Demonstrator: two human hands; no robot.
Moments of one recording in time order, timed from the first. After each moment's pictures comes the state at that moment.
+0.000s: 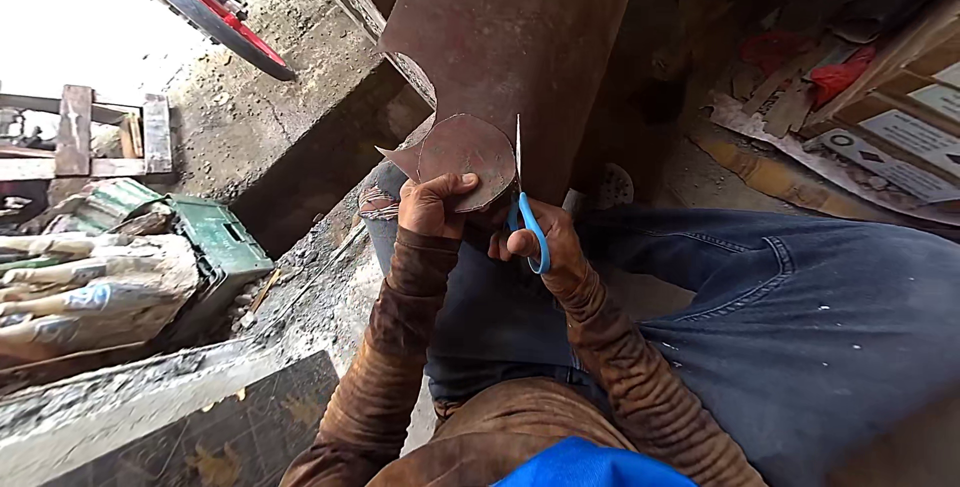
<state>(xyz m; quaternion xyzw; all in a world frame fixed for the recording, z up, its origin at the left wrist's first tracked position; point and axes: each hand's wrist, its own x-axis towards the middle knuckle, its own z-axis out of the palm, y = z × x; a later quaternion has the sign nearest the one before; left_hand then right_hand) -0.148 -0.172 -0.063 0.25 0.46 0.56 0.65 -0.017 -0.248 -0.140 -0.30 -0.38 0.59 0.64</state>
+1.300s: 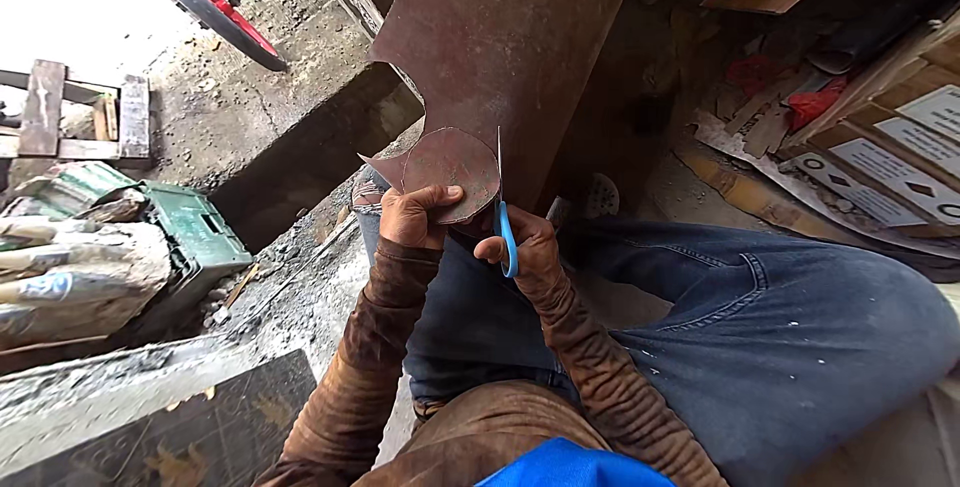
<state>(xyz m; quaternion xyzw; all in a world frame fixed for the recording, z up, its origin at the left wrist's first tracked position) -0.155 -0.178 -0.060 0.25 0.49 0.56 0.62 -0.031 -0.244 -0.151 -0.37 -0.39 0.52 0.67</state>
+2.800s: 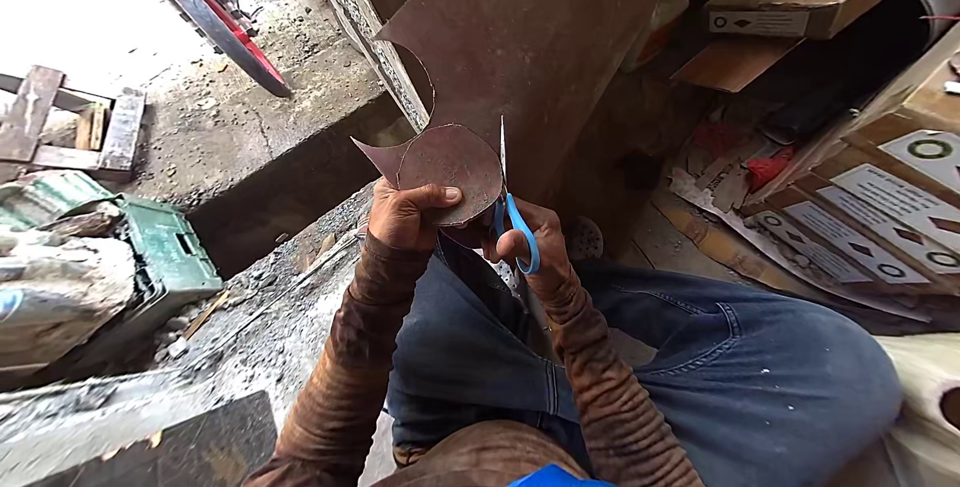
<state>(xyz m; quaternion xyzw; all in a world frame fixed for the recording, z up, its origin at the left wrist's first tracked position) -0.157 -0.151 -0.021 0.34 0.36 0.58 0.64 0.000 -0.203 -0.102 -0.26 -0.43 0.56 0.66</state>
